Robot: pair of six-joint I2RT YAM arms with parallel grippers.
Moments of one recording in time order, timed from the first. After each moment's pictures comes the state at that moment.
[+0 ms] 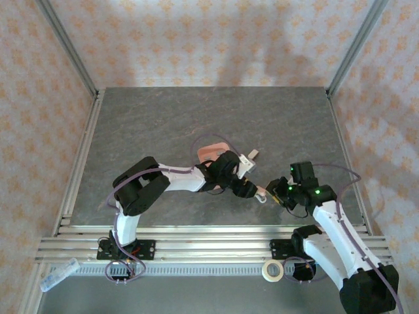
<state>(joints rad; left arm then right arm) -0.88 1.96 1.09 0.17 0.47 -0.35 0.20 0.77 0.52 -0.80 -0.33 0.94</state>
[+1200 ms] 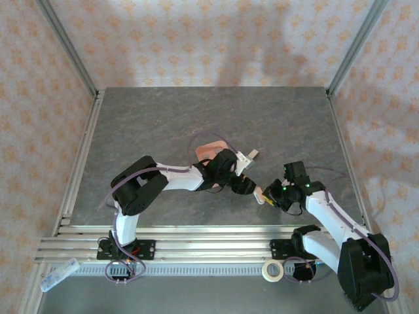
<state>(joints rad) -0.87 1.95 1.08 0.20 0.45 -0.37 0.20 0.99 0.43 -0.62 -0.40 0.94</state>
